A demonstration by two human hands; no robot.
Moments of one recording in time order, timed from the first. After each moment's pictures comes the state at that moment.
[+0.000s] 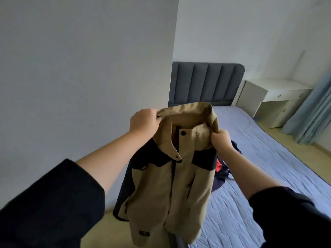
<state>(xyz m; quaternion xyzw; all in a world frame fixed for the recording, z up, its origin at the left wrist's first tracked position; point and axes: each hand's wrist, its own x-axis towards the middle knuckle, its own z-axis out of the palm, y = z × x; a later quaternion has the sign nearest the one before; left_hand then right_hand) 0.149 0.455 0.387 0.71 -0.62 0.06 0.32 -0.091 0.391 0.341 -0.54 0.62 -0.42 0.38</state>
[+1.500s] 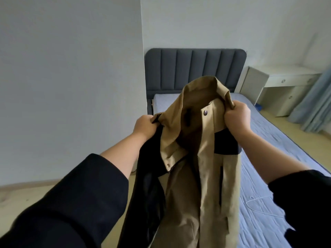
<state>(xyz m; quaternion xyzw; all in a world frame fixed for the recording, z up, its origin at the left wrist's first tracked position) -0.082 0.598 0.298 0.73 -0.54 -0.17 0.38 -0.352 0.515 0.336 -0.65 0.58 -0.45 0.18</state>
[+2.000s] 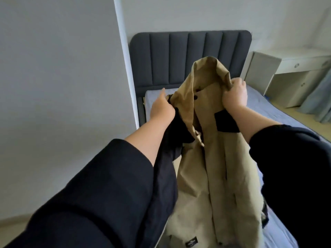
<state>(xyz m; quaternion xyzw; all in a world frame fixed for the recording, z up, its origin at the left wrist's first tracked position) -0.041 0.285 0.165 0.73 -0.50 -0.18 0.43 -0.250 0.183 0.178 -0.63 0.66 -0.41 0.08</state>
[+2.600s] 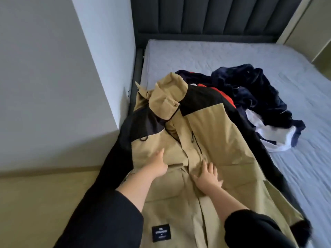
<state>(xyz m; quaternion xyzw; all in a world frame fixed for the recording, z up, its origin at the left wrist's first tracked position) -0.070 0.221 -0.312 0.79 -0.47 -0.39 0.11 -0.268 0.175 -0.364 -0.68 0.68 0.09 0.28</state>
